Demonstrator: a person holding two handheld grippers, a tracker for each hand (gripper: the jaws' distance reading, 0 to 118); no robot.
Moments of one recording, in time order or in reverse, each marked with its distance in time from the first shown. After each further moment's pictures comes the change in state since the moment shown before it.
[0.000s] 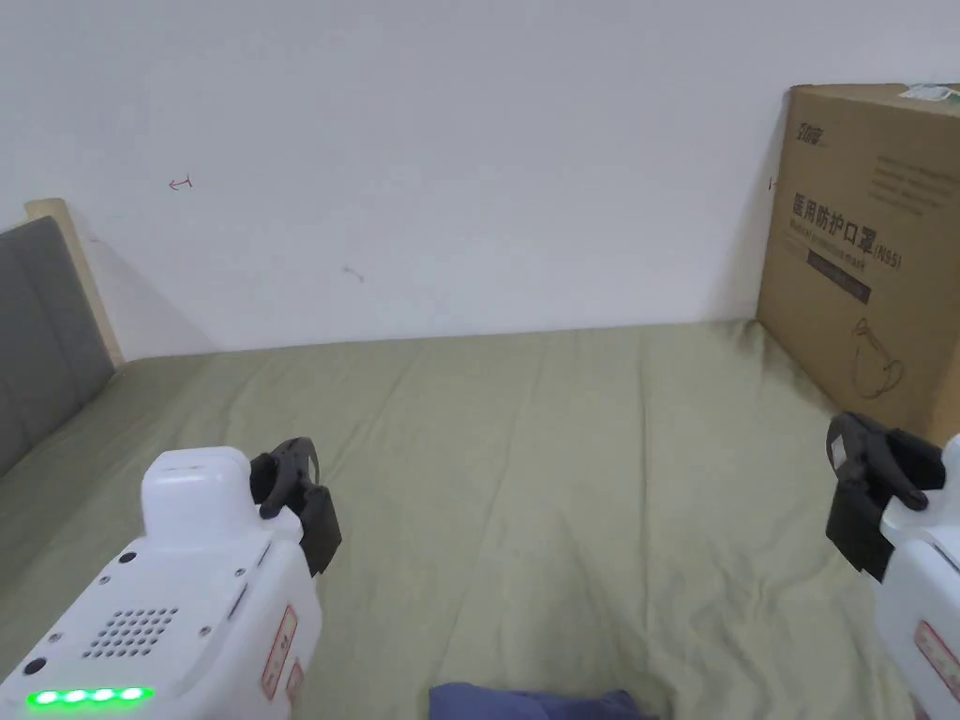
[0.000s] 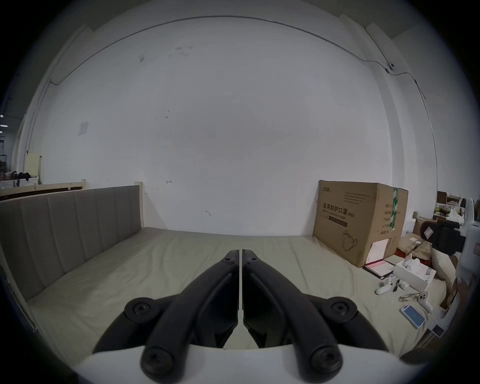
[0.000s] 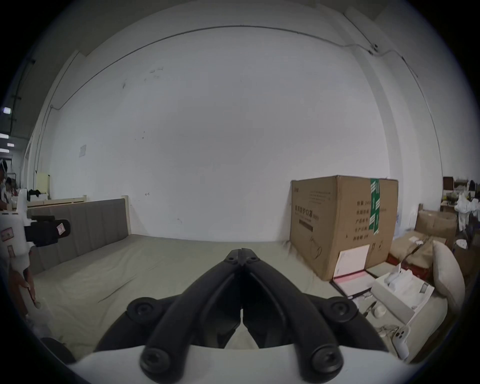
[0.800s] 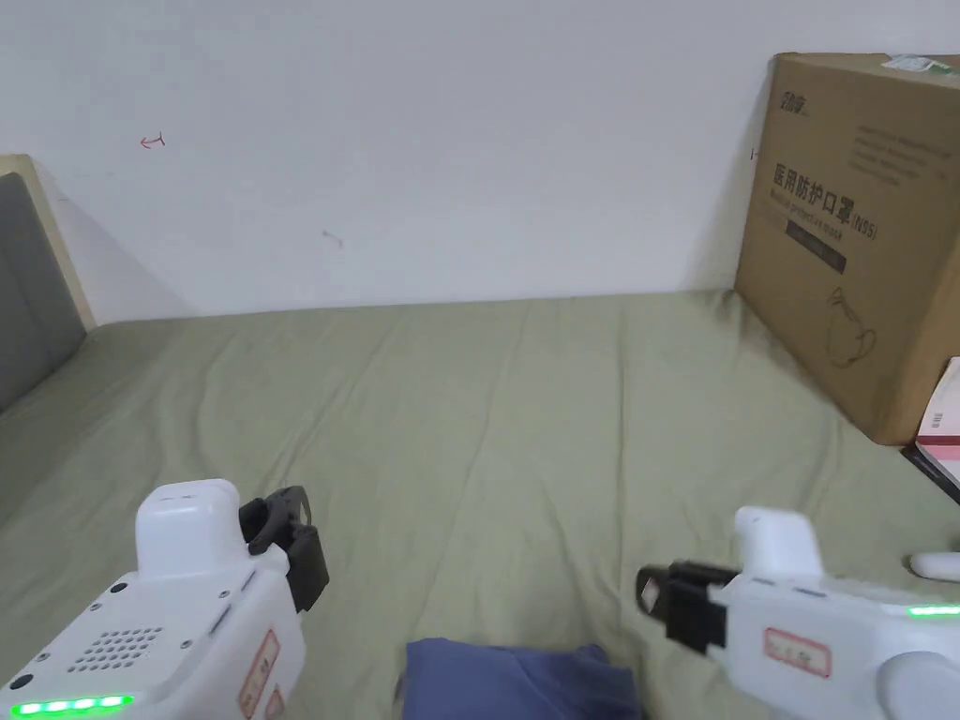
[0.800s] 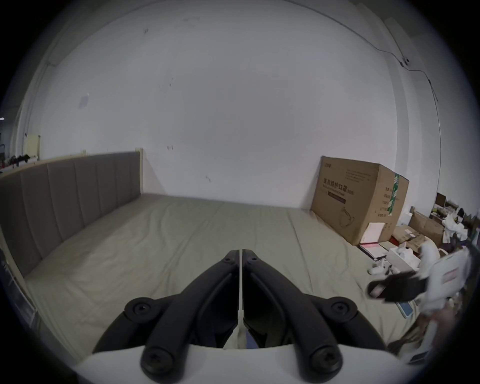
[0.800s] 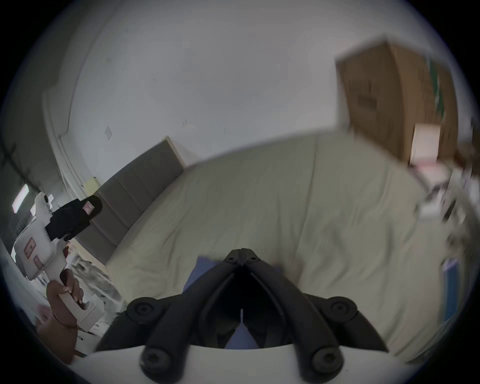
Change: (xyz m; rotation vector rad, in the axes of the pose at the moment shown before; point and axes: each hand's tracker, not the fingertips) left arm 0.002 -0.040 0.009 -0.233 -0.019 0.077; right arm -0.014 -0.108 -0.050 -0.741 0.422 -0.399
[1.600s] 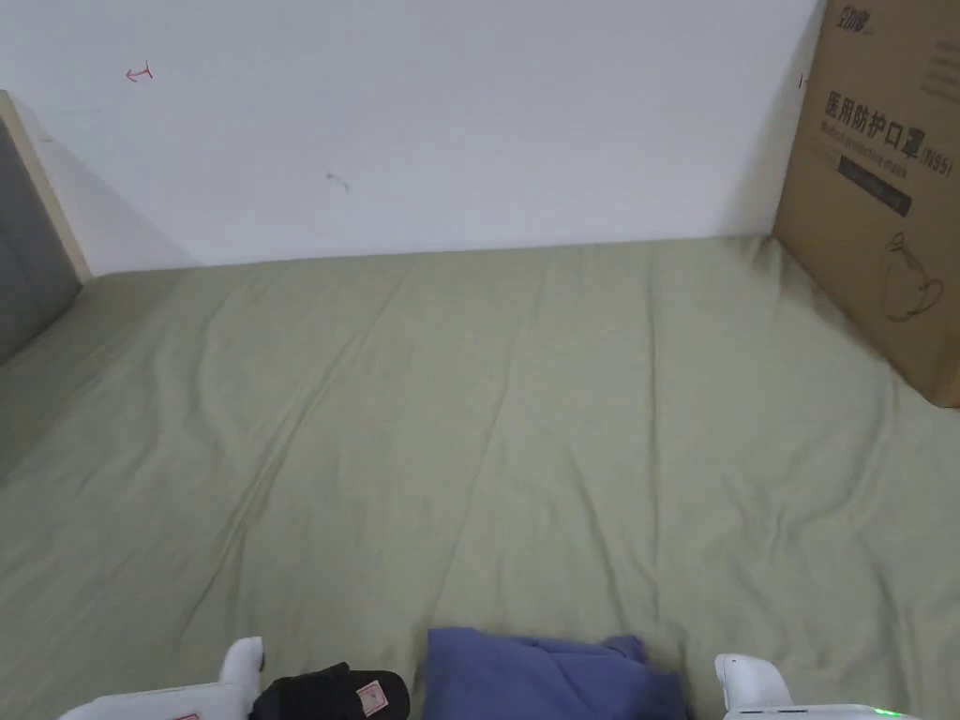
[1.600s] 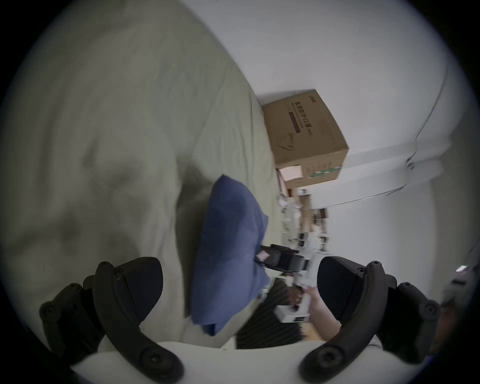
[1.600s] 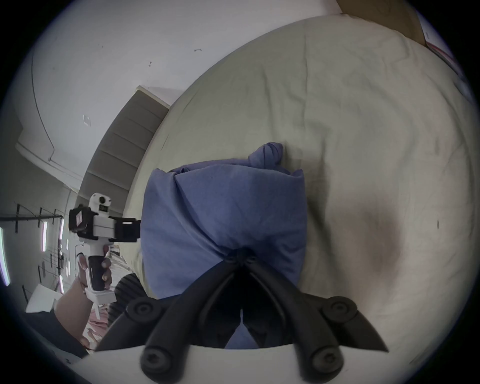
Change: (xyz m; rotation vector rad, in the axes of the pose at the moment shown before) left arm -0.128 -0.159 -0.127 -0.822 -0.730 0.803; right arm 0.061 -0.068 -0.087 -0.366 0.038 -0.150
